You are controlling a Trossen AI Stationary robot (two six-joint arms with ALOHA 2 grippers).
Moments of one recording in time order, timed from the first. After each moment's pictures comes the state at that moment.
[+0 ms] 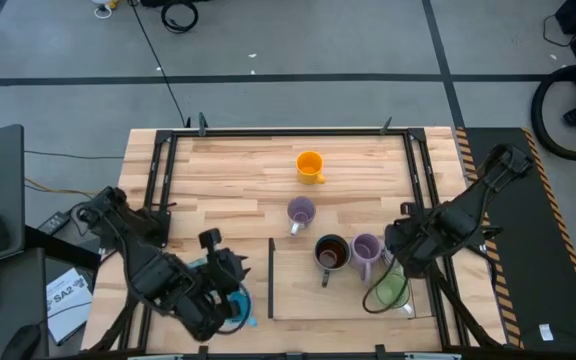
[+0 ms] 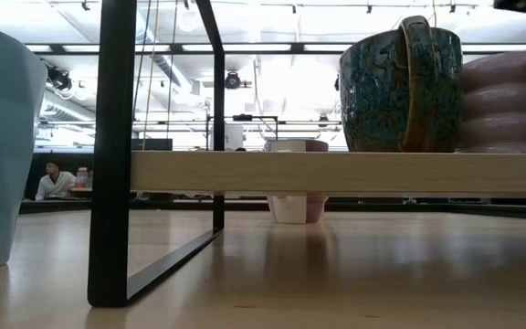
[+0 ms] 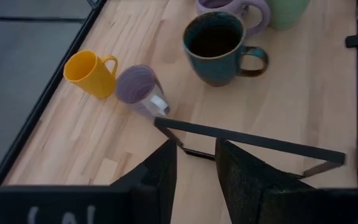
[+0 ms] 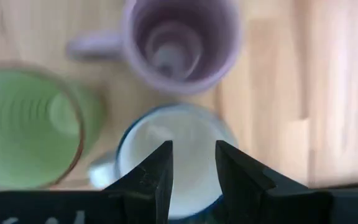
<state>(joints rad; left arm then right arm) -0.74 1.76 1.96 -1.40 -0.80 -0.82 0.69 1.24 1.22 -1.44 0.21 0.78</state>
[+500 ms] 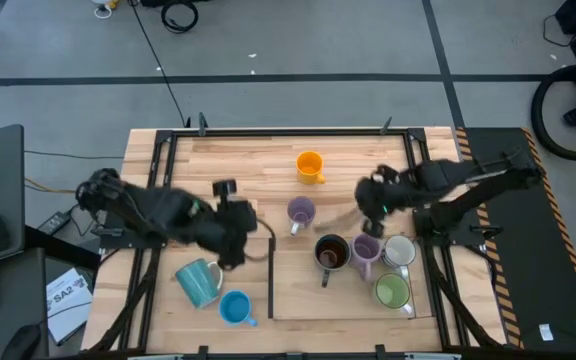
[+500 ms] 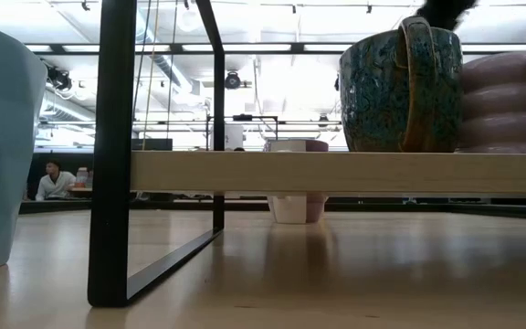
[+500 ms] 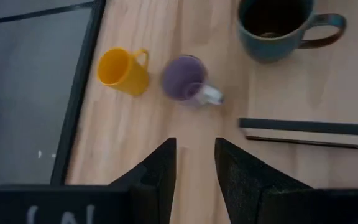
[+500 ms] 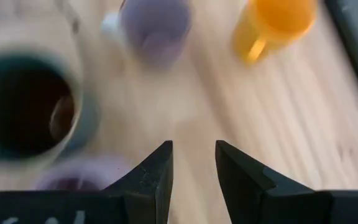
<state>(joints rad) -0.42 1.65 1.95 -1.41 -0.58 -0.33 0.21 1.23 1.26 -1.19 0.31 0.47</state>
